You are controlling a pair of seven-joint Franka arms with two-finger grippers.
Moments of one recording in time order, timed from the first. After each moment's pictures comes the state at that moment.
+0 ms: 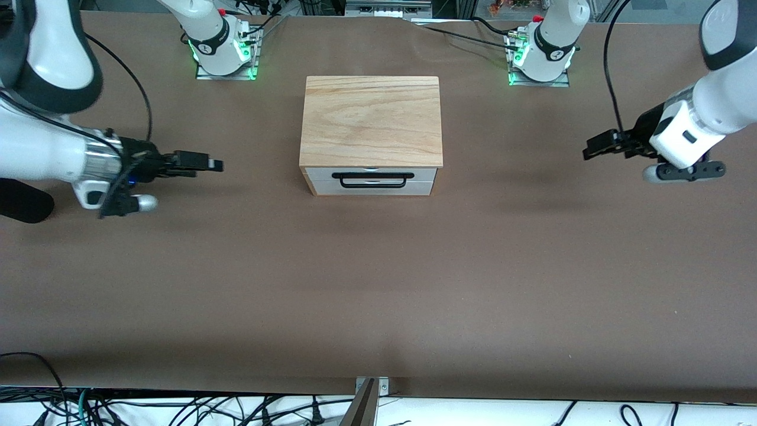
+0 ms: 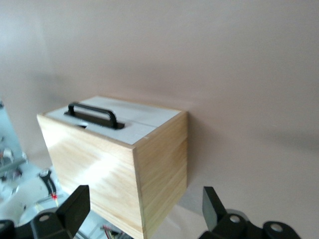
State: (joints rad) left arm -0.01 0.02 -0.04 -1.84 -0.24 1.70 -0.14; right arm 0.12 0.25 -0.02 -1.69 0.62 1.62 -0.12
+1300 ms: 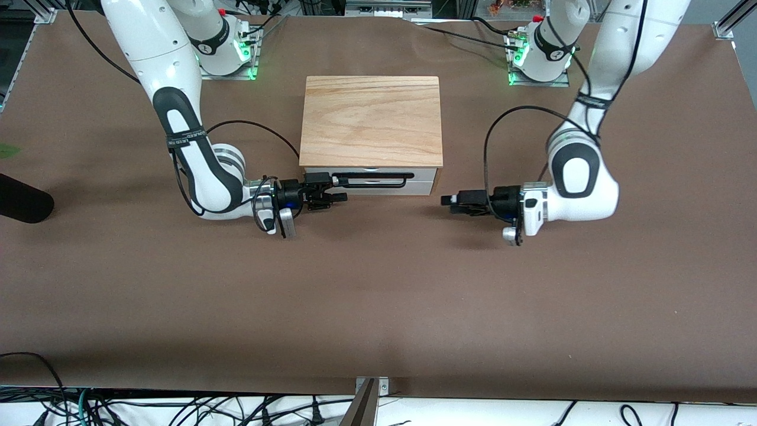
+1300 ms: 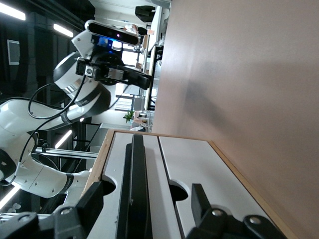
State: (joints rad) left arm -0.20 0.53 -0.06 -1.92 -1.52 1.96 0.75; right arm 0.34 0.67 0.00 -1.88 1.62 1.78 -1.13
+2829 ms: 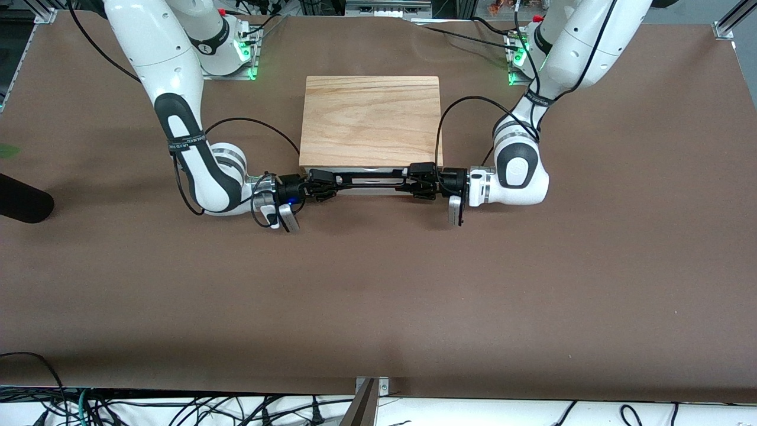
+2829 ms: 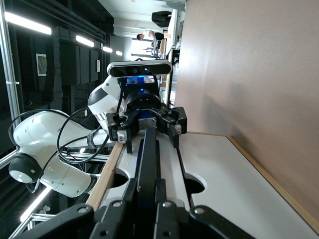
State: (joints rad) left arm -0.23 0.61 -0.20 -1.98 -1.68 1.96 1.16; right arm 0.33 0.68 0.00 -1.92 1.68 1.69 -1.13
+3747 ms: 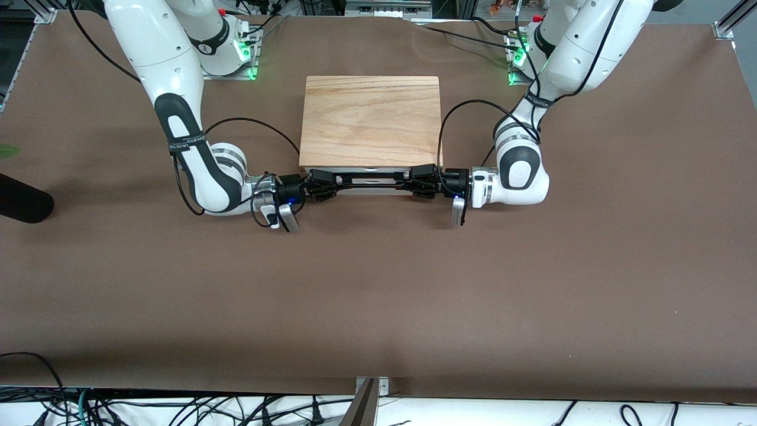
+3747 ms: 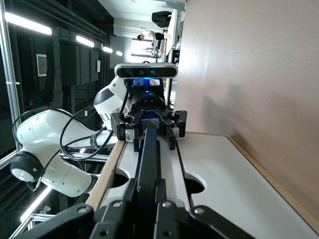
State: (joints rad) left arm -0.22 0.63 -0.19 -2.00 -1.73 1.91 1.17; right arm 0.33 0.69 0.00 -1.92 1.69 1.69 -1.13
